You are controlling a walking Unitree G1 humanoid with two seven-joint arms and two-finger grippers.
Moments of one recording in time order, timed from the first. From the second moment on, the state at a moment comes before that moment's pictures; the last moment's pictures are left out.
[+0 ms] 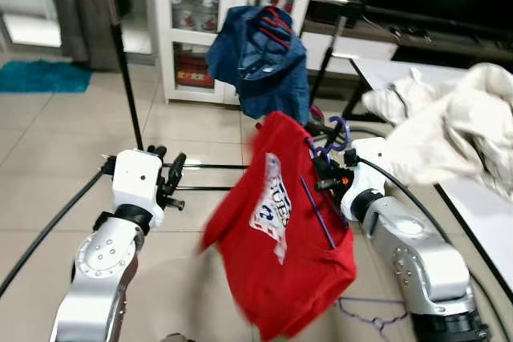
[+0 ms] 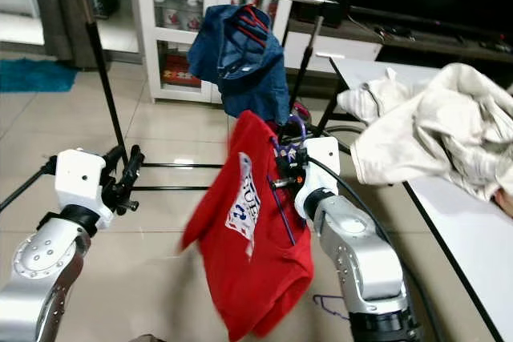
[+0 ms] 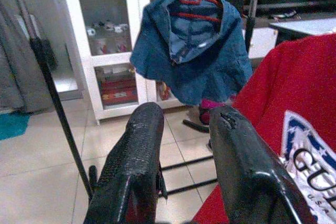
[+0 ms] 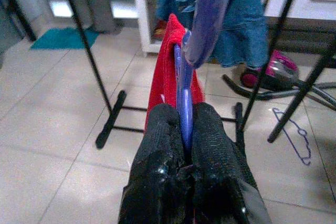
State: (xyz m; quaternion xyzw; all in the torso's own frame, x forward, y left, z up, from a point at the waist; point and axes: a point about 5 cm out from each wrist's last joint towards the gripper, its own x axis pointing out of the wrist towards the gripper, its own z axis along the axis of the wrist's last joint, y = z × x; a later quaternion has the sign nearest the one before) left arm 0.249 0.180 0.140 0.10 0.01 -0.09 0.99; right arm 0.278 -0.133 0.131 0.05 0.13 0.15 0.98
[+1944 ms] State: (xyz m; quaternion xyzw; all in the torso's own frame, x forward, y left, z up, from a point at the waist) left arm 0.254 0.188 0.142 0.08 0.02 -0.09 0.99; right arm 0.282 -0.121 0.134 0.06 0.09 0.14 0.98
